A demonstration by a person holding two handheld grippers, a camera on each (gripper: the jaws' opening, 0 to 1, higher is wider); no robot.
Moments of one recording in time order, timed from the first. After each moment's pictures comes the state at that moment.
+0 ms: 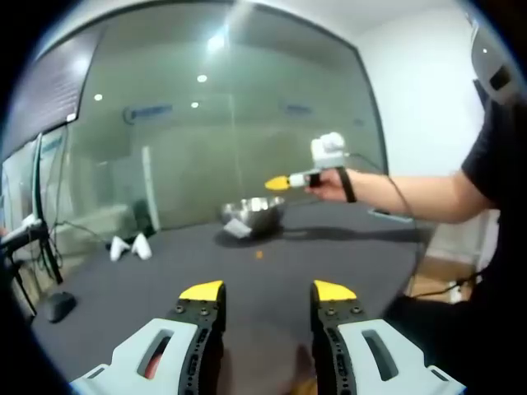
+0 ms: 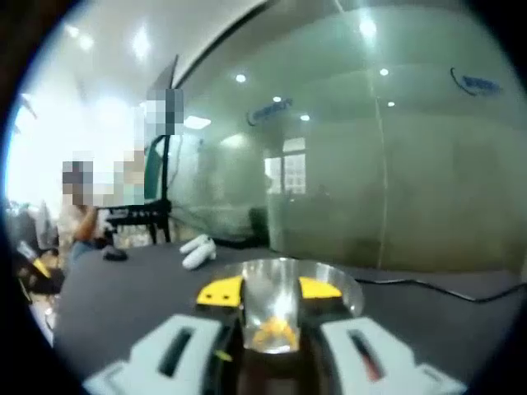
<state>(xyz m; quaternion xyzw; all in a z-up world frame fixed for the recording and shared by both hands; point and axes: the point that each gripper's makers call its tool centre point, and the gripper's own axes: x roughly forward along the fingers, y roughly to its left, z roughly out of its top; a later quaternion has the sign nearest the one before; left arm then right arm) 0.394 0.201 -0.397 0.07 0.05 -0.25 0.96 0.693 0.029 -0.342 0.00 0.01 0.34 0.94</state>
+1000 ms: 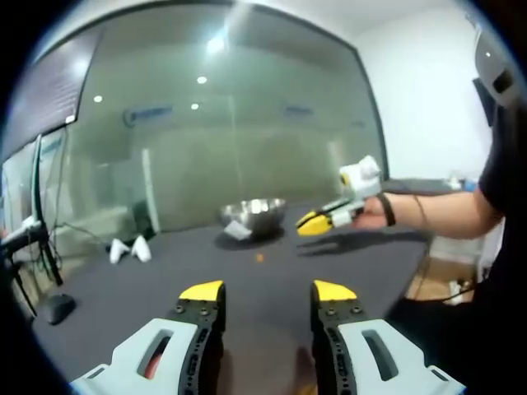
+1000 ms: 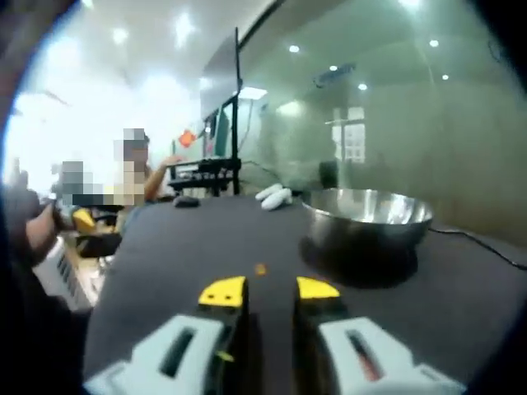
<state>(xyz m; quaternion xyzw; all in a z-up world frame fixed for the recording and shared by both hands) 0.397 0.201 -0.395 0.07 0.04 -0.25 0.96 0.564 0.065 -0.433 -0.06 0.09 0.49 0.86</state>
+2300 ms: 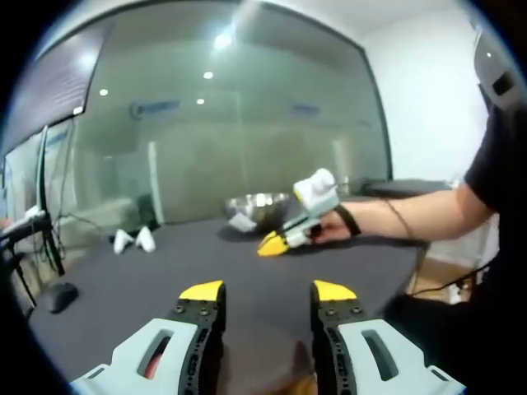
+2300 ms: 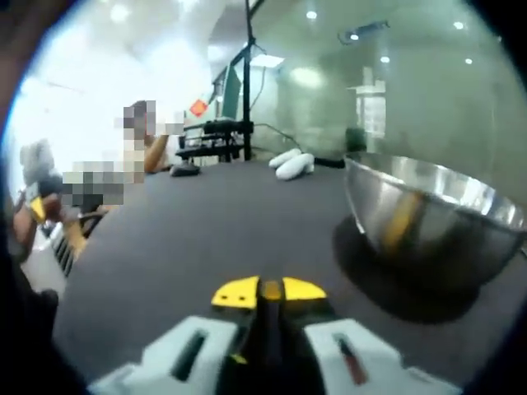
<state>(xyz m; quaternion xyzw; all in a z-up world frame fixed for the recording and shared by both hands) 0.390 0.210 -0.403 0.06 0.06 -0.24 0.97 0.605 0.141 -0.480 -0.11 0.16 0.52 0.83</state>
